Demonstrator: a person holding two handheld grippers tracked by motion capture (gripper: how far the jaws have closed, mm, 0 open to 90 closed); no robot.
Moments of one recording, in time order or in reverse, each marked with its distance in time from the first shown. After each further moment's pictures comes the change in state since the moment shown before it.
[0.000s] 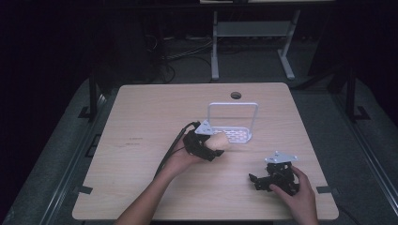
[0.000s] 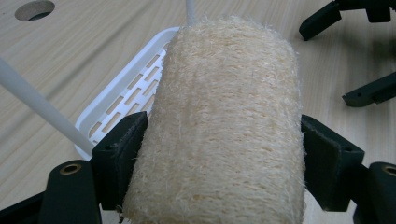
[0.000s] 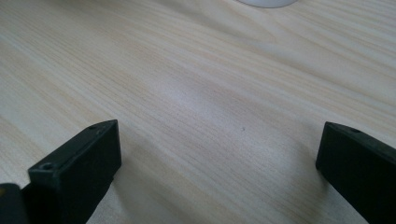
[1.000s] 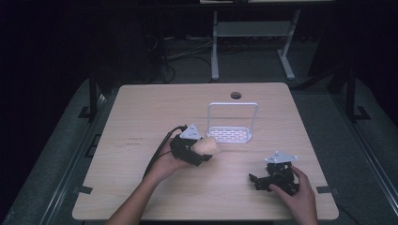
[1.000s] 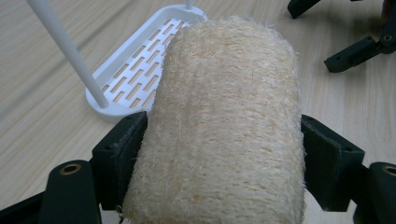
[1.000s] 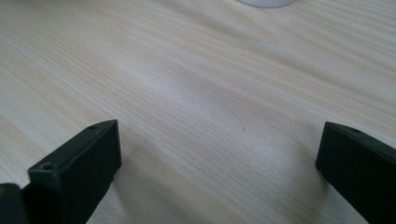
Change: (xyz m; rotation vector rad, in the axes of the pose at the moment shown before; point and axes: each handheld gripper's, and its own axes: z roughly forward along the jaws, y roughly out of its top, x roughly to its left) left arm 0.003 -0.026 -0.032 0.007 -0.019 0.004; right arm 0.000 0.000 0.000 0.000 0.001 -0.001
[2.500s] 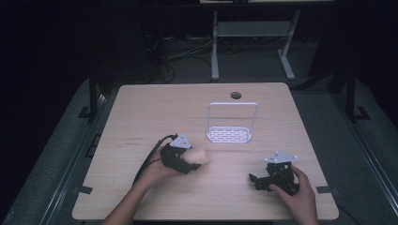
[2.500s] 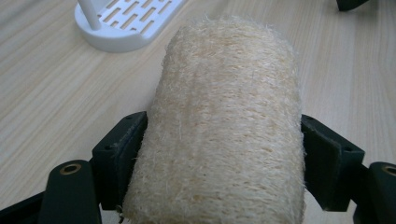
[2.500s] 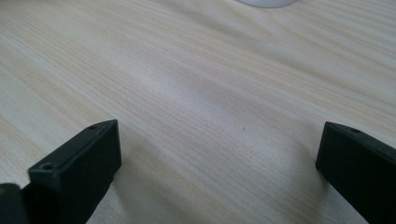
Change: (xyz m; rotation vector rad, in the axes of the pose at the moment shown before) left arm 0.003 -0.043 -0.007 0.060 -0.019 -0.027; right arm 0.000 0.000 0.000 -0.001 -0.001 0.003
